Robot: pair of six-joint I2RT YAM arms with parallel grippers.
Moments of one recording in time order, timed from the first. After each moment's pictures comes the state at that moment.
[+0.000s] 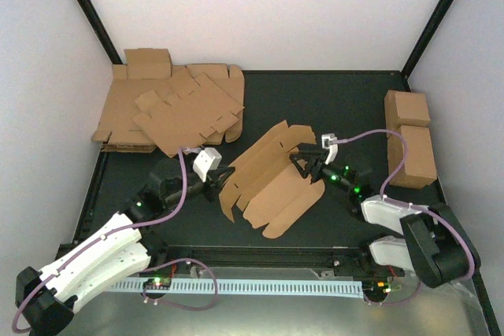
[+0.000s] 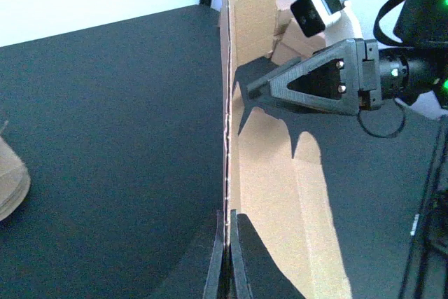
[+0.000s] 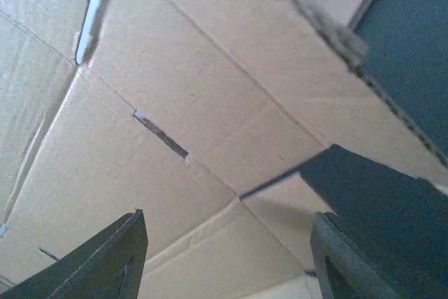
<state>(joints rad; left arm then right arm) -0.68 0.67 0.46 -0.07 0.25 -0.15 0.36 1.27 0.24 0.83 -0.59 0.62</state>
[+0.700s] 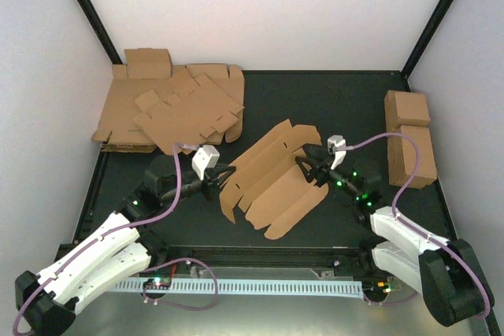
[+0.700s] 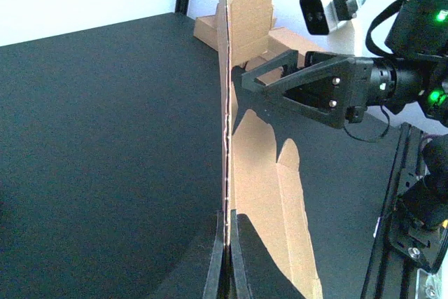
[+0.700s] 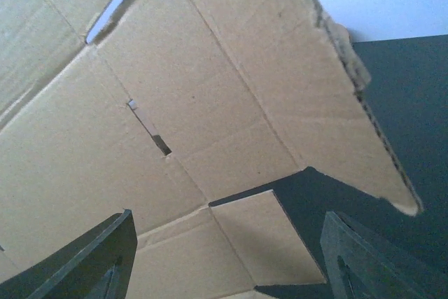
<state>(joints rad) -0.65 0.67 0.52 -0.11 0.37 -0.19 0.35 0.97 0.20 0.65 -0.49 0.37</state>
